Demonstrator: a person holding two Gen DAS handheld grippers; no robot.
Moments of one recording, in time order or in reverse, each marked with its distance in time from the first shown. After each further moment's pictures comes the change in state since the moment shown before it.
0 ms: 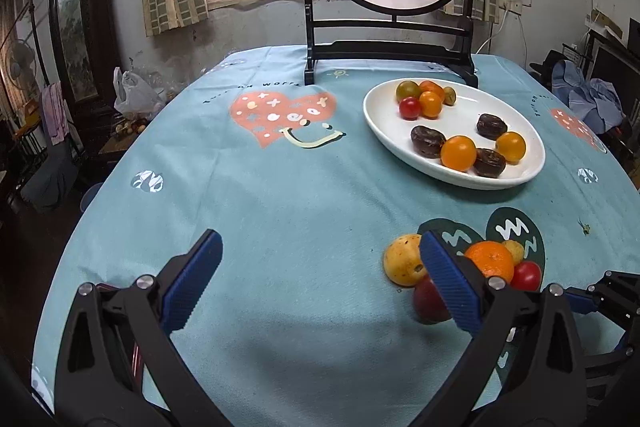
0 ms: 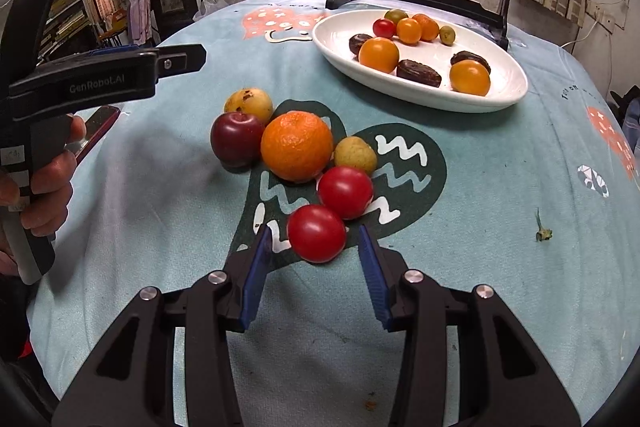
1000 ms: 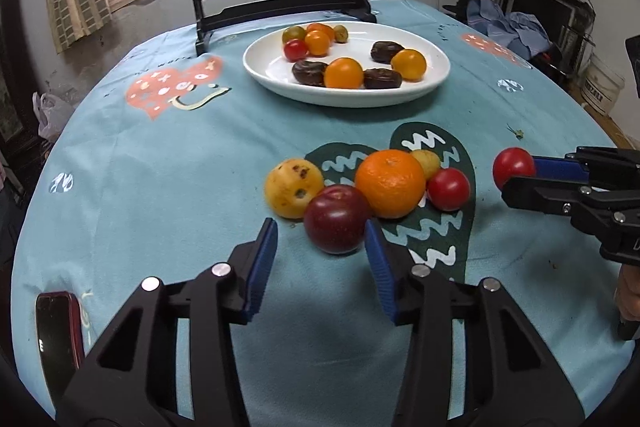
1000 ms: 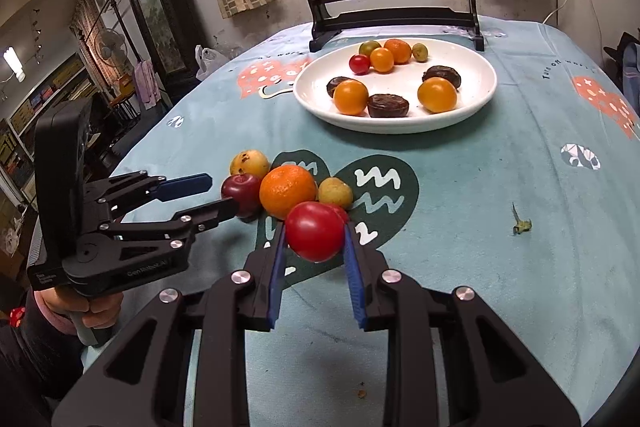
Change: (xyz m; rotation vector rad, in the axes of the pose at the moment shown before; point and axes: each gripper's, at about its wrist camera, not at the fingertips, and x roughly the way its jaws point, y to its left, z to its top) left arm 0.007 -0.051 -0.039 0.234 0.099 -0.261; right arm -0.036 -0.034 0.004 0.168 -0.123 0.112
